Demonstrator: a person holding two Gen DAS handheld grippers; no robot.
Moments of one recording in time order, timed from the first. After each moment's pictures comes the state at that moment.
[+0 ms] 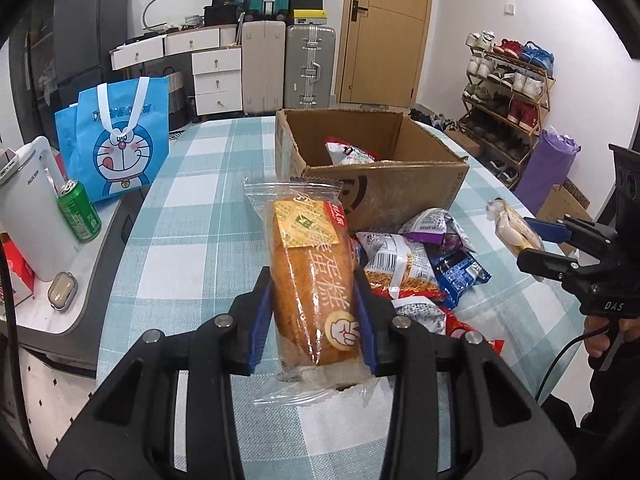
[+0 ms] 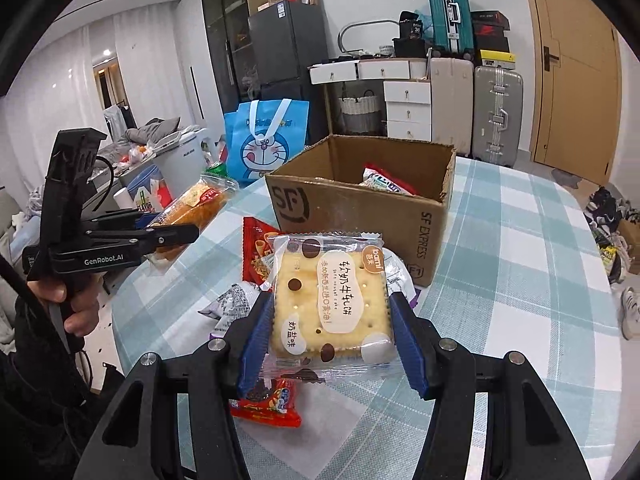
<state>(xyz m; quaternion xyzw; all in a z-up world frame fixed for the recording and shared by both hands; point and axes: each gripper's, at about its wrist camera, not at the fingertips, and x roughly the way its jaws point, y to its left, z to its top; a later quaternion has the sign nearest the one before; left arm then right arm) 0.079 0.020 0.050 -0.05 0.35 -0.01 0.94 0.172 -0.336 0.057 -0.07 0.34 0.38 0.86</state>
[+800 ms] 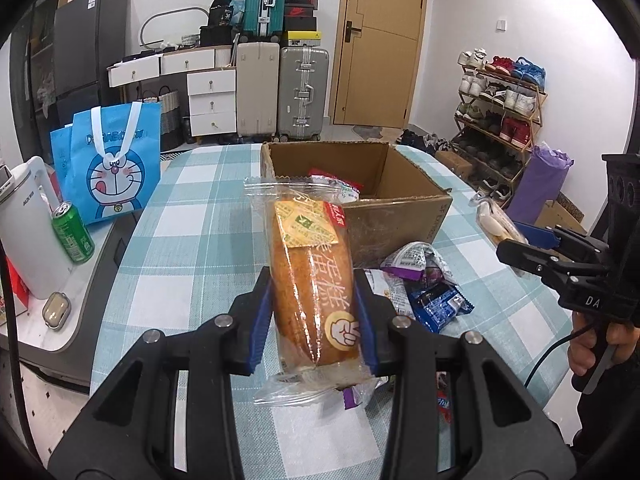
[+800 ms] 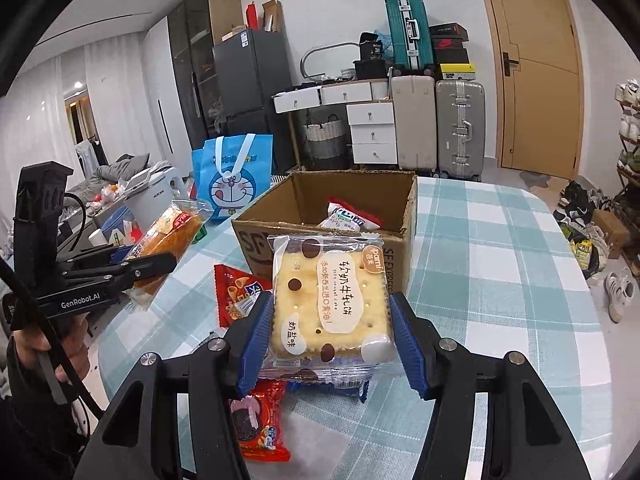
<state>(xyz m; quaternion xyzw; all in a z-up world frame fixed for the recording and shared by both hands) 0.088 0.005 0.068 -0.05 0.31 -0.02 0.95 0.183 -0.345 0.071 -0.03 0.31 0.32 0.89</state>
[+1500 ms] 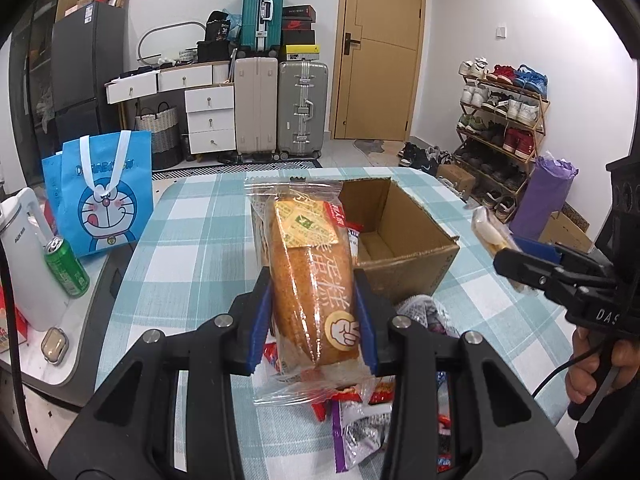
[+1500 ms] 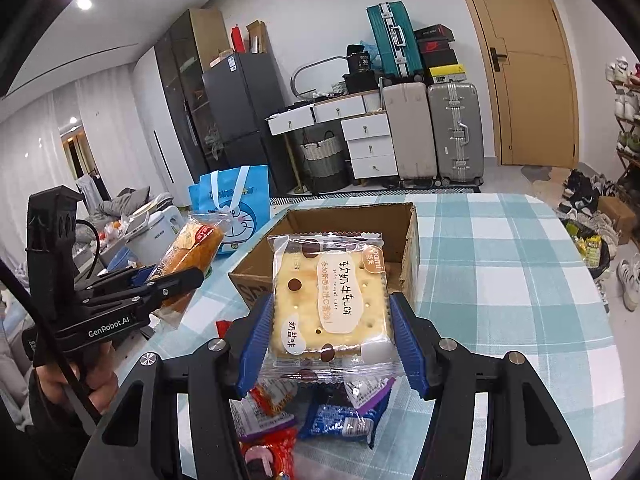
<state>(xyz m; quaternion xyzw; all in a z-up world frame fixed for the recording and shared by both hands) 0.145 -0.006 0.095 -0.04 0.29 -0.02 0.96 0.220 -0.339 0.094 0.03 0.31 0.32 0.90</state>
